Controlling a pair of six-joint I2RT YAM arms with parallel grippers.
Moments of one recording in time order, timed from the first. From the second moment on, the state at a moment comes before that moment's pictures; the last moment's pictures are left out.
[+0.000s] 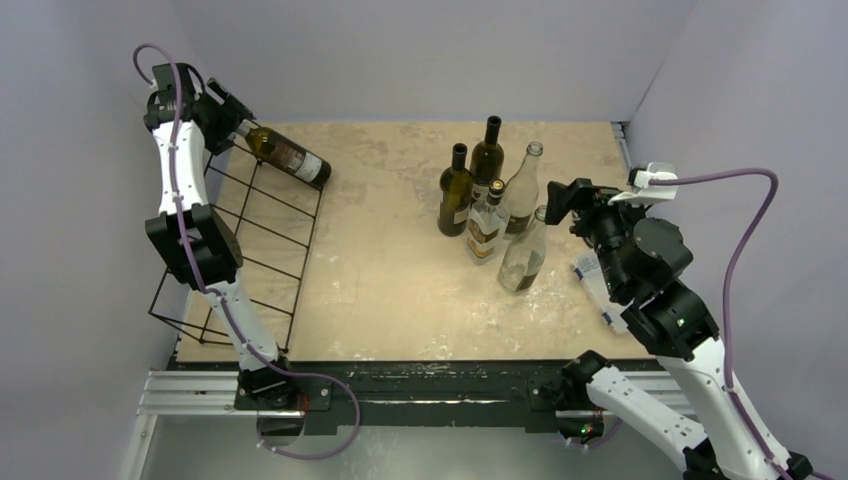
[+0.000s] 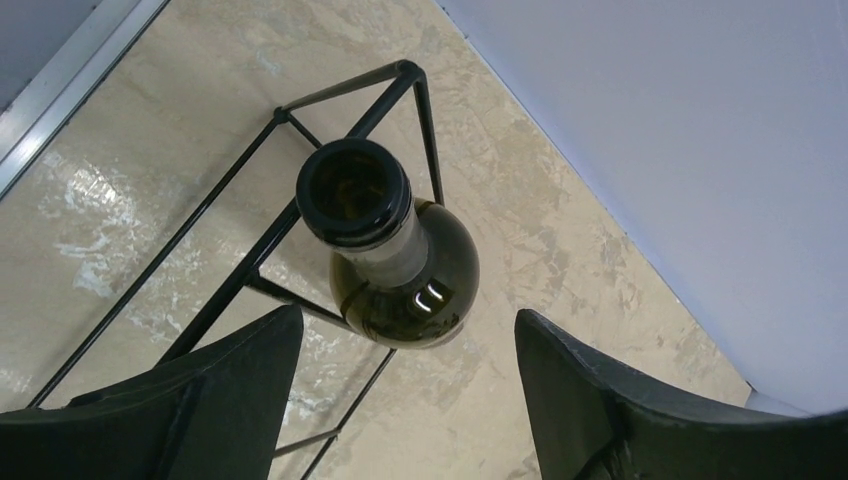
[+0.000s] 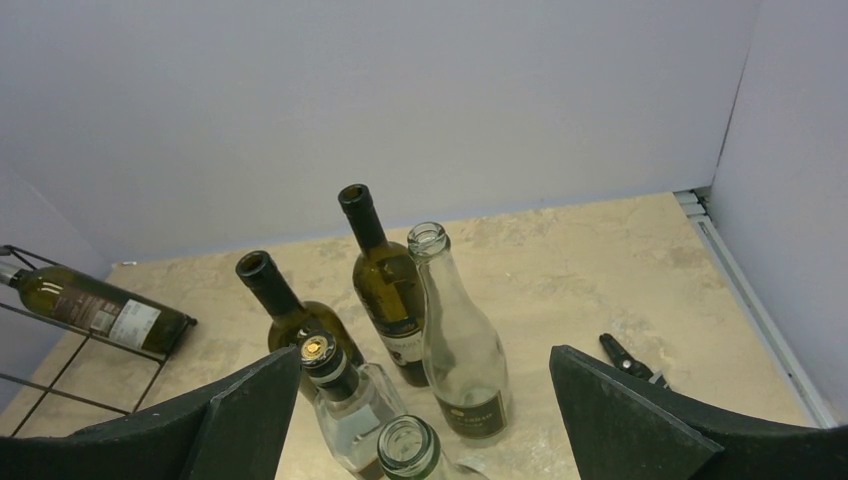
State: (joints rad) left arm 0.34 2.09 2.17 -0.81 0.20 -0.62; right arm 0.56 0.70 1.11 -0.42 0.53 0.22
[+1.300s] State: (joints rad) left arm -0.46 0.81 1.00 -0.49 0.41 -0.60; right arm 0.56 0.87 1.12 -0.70 0.35 0.35
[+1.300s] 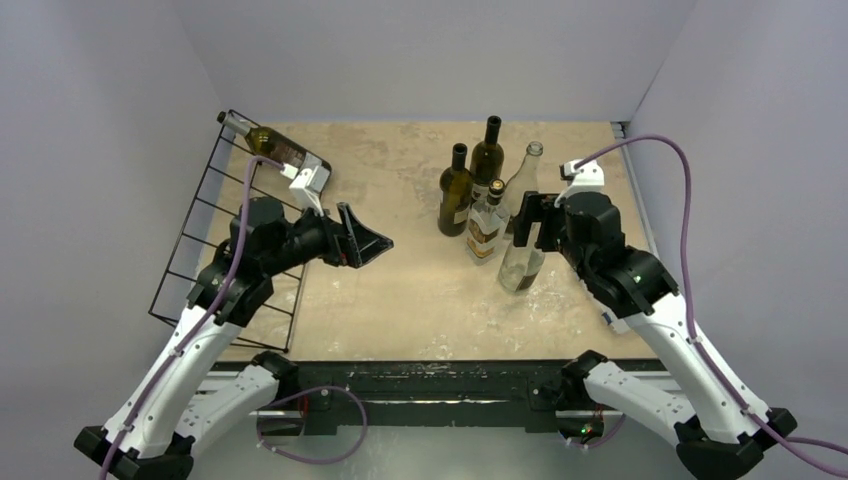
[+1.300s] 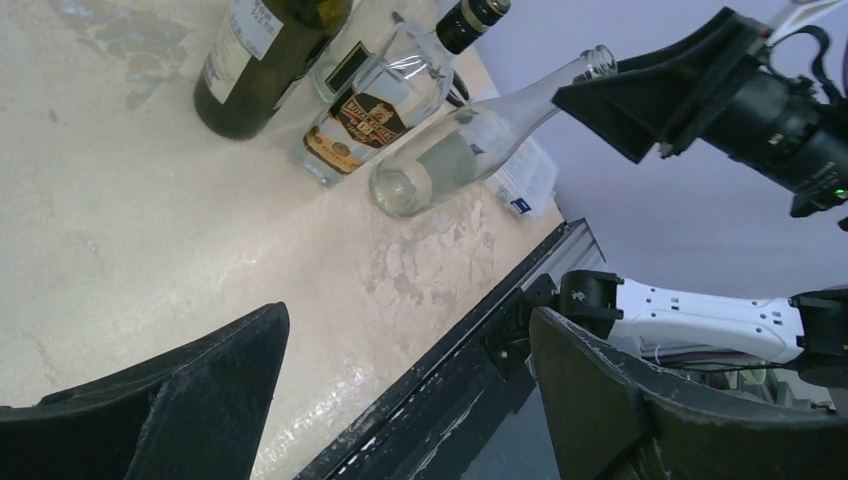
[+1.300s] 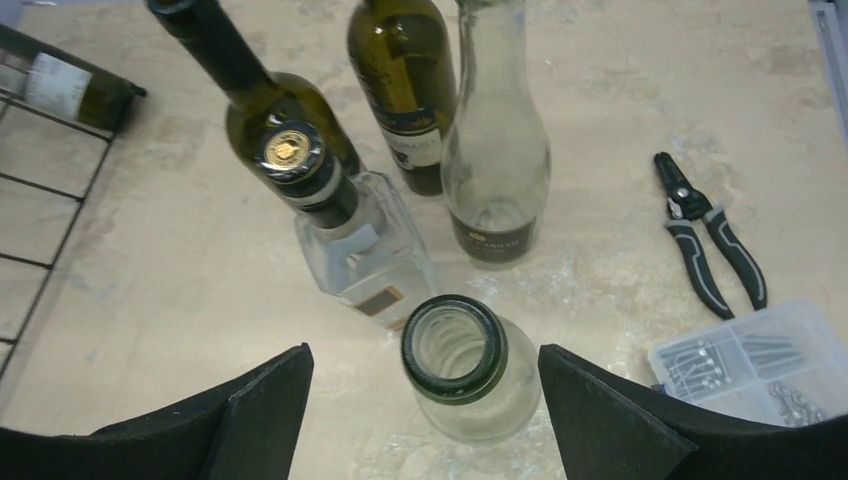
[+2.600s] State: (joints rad) left arm -0.85 0.97 1.08 -0.33 0.12 -0.54; right arm 0.56 0.91 0.97 -0.50 0.49 0.36
